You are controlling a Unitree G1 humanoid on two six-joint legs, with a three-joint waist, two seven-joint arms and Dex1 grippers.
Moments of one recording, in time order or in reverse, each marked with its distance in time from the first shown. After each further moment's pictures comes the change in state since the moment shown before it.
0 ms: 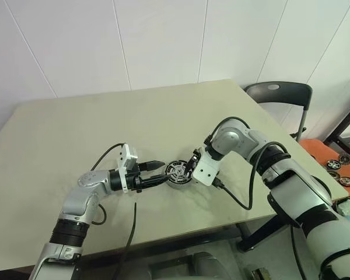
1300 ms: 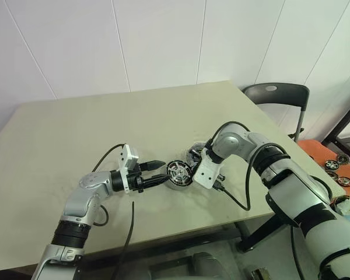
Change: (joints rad) left arm 0.011 -0.016 0.001 -0.010 -0.001 0.000 0.029; right arm -0.017 0.013 0.020 0.109 -0.093 -0.078 -0.120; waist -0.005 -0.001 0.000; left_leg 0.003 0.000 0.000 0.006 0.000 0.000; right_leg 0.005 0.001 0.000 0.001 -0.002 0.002
